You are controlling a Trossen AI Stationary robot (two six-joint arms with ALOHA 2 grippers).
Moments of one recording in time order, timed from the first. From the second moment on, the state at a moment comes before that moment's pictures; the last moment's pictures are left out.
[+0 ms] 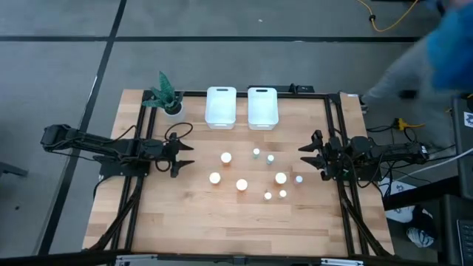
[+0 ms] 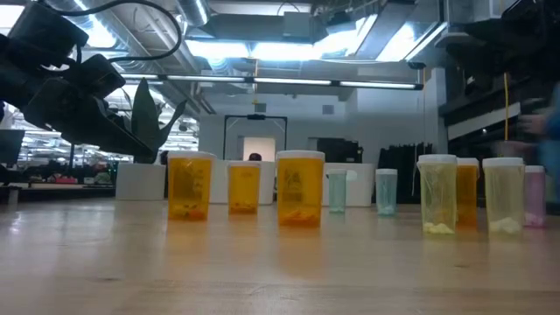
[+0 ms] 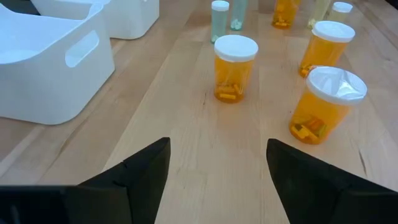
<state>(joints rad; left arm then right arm) -0.04 0.55 0.02 0.10 -0.21 -0.15 0.11 0.06 0.03 0.20 0.03 0.16</state>
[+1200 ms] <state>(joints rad) -0.04 0.55 0.02 0.29 -0.26 -0.15 0.11 0.59 0.86 -0.93 -0.08 0.36</state>
